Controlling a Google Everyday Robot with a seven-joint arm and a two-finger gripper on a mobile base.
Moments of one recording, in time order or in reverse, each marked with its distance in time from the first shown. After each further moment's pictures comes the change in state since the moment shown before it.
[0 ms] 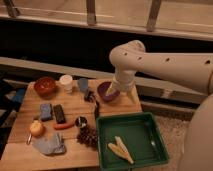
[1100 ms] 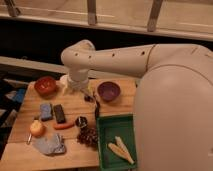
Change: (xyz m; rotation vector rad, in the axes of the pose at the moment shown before) arm 0.043 0.198 0.014 -0.163 -0.018 -0.371
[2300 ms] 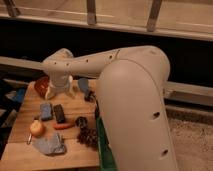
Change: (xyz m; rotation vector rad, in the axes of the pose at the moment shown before) arm -0.015 0.099 0.069 -0.059 -0.003 -0.119
